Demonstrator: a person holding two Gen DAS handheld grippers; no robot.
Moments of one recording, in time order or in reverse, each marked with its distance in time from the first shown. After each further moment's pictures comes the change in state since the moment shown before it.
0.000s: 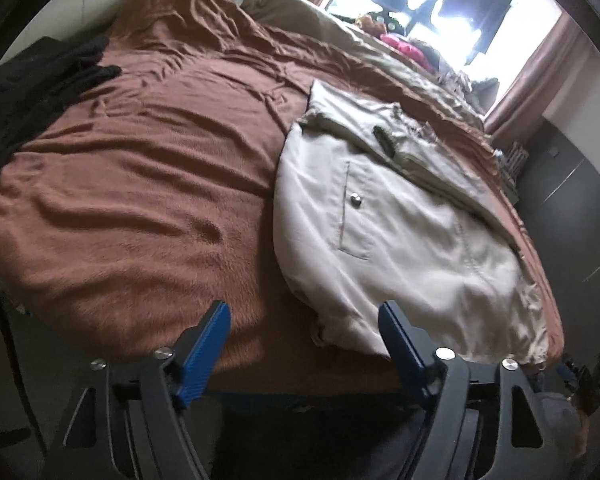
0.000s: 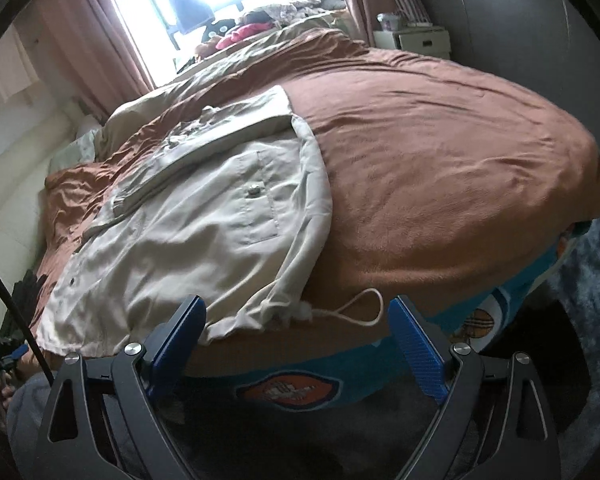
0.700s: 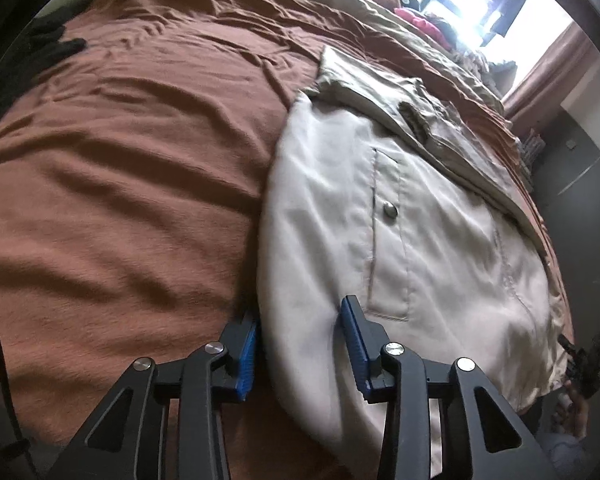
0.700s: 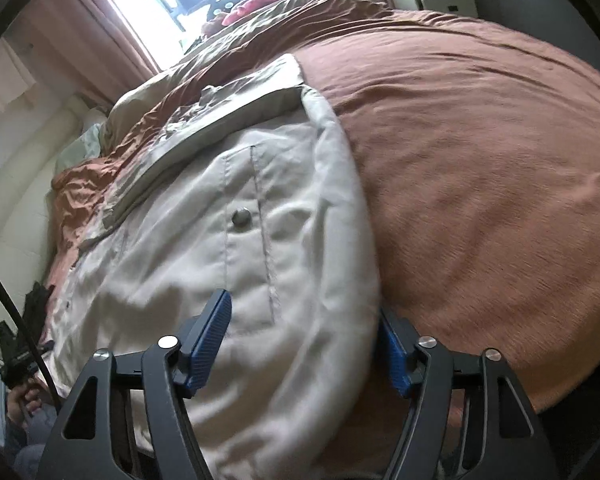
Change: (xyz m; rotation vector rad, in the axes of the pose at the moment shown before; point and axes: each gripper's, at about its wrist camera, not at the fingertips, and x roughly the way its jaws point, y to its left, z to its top) left arm 0.084 0.003 0.040 -0.028 0.101 0.012; right arm 0.106 -0.016 0.062 0.039 0.101 0.112
